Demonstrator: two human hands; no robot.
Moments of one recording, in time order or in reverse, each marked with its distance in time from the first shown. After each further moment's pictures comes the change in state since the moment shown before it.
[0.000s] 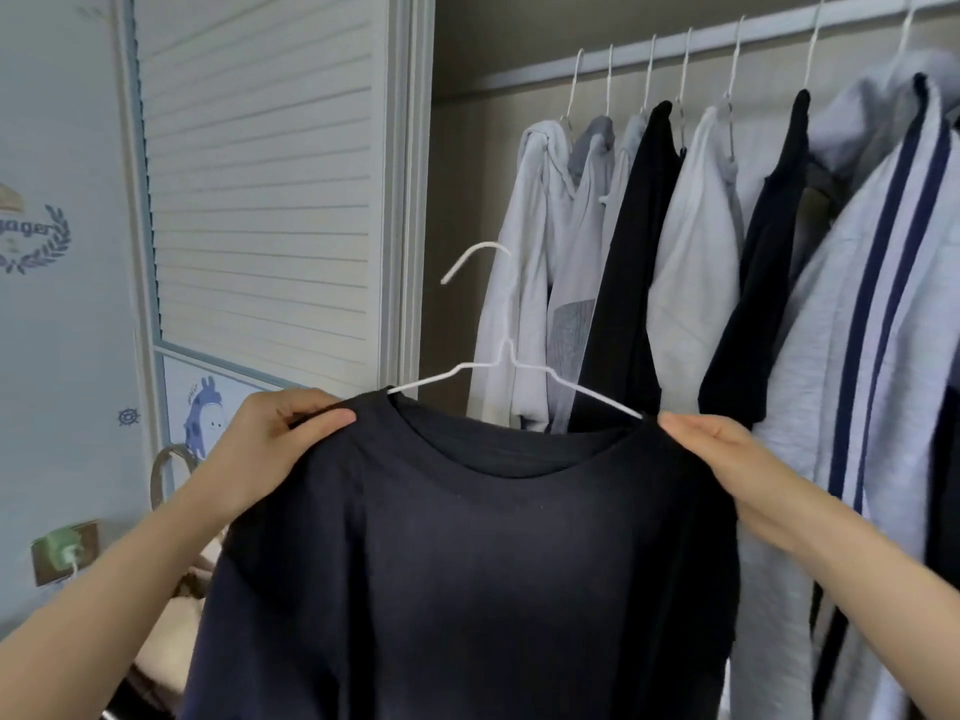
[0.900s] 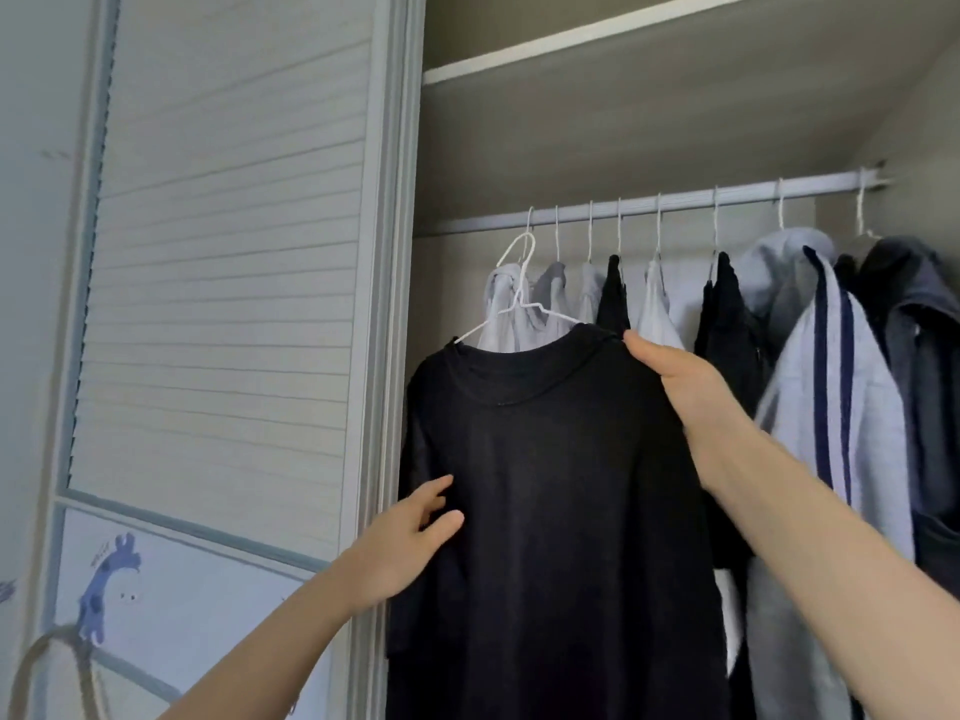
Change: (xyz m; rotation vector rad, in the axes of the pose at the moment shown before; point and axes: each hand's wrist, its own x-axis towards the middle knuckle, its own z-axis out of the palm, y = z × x) left_hand 0.096 0.015 0.083 -0.037 -0.403 -0.081; right_hand 0.074 -0.148 0.037 0.419 0.296 -0.086
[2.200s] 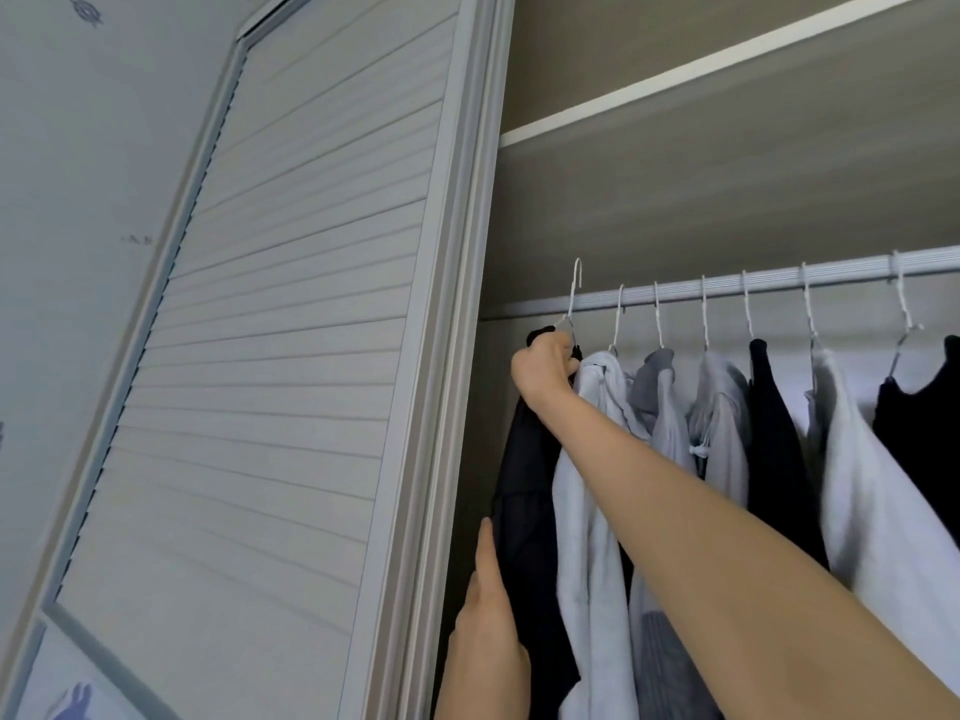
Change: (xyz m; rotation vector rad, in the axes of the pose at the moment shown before) left_hand 0.135 -0.013 0.012 0.132 0.448 -0.056; right_hand 0.289 0.024 0.180 -0.795 0.228 -0.361
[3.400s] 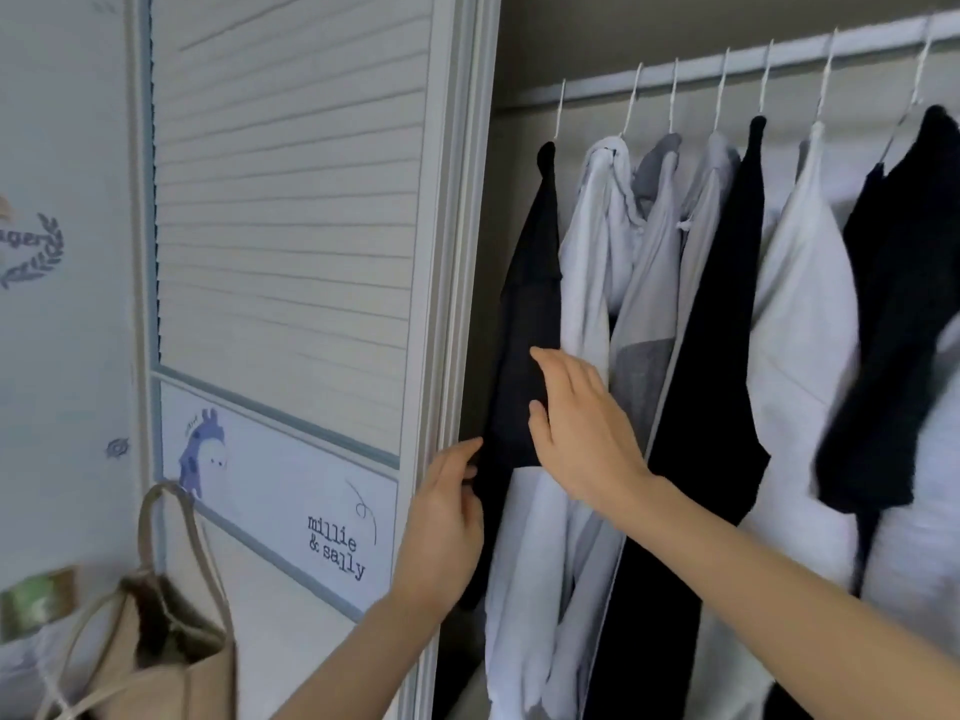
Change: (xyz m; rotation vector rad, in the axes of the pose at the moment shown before) left_hand -0.171 -0.052 -0.021 -0.127 0.097 0.121; right_hand -0.278 0.146 -0.062 -0.510 -0.234 -0.615
